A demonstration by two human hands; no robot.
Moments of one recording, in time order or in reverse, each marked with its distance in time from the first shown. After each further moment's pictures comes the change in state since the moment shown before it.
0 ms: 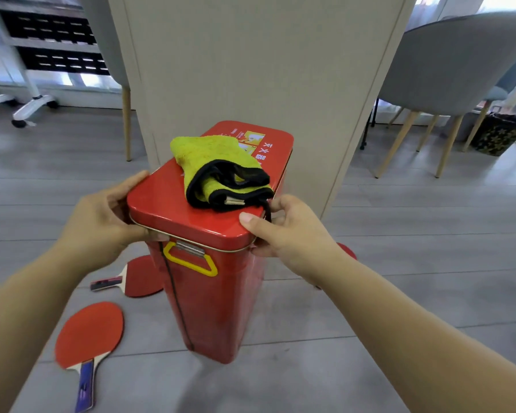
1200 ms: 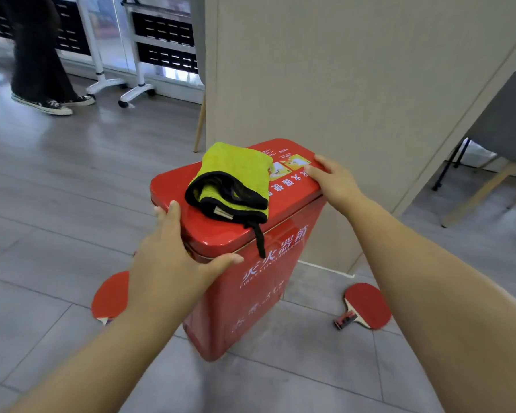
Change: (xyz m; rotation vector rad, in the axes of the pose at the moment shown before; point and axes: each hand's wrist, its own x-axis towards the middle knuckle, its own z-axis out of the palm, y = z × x) left_hand -0.063 0.049 0.081 0.462 0.442 -0.246; right_hand 0.185 -0.009 -0.070 -0.393 0.026 -0.145
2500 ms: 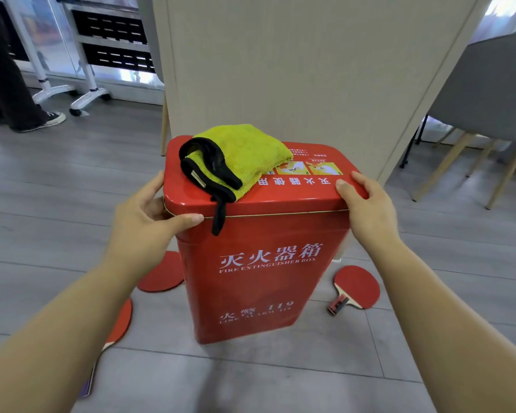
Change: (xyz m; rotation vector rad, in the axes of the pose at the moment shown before) left_hand 0.080 -0.022 0.023 -0.790 -0.220 0.137; right_hand -0.089 0.042 -0.022 0.064 0.452 0.136
